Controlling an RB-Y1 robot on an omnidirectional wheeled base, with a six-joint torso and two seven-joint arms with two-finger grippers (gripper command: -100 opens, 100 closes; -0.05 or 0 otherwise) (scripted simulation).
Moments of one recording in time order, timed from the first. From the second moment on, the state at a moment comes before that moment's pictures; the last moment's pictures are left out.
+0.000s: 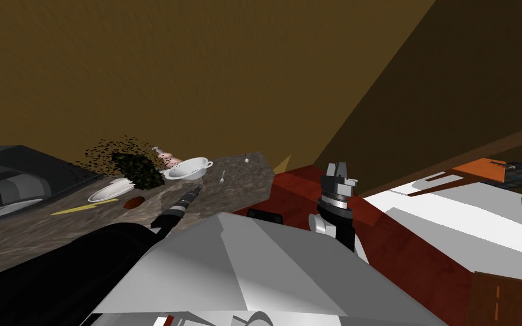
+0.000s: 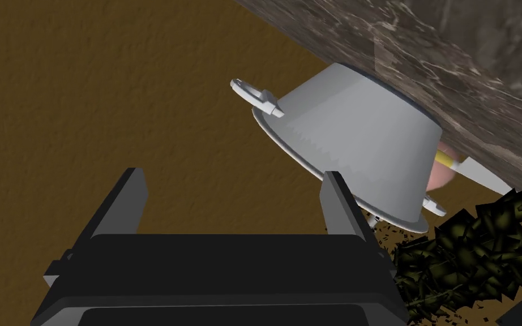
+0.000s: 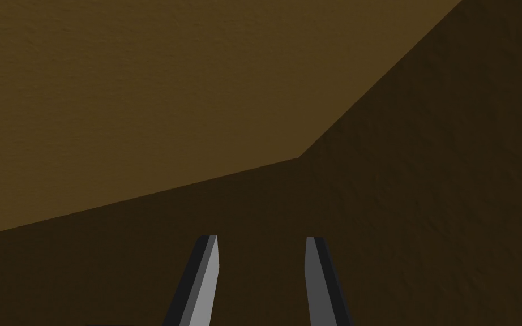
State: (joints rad) left arm 0.83 0.39 0.50 -1.79 -0.56 -0.35 0.16; right arm 0.54 0.01 0.01 -2.30 0.07 -0.54 0.01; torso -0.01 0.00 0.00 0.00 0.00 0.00
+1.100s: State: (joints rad) left arm 0.96 0.52 0.56 -1.54 -0.70 -0.34 0.32; right arm 0.54 0.01 0.01 -2.30 0.07 -0.54 0.01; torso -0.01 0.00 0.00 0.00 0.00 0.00
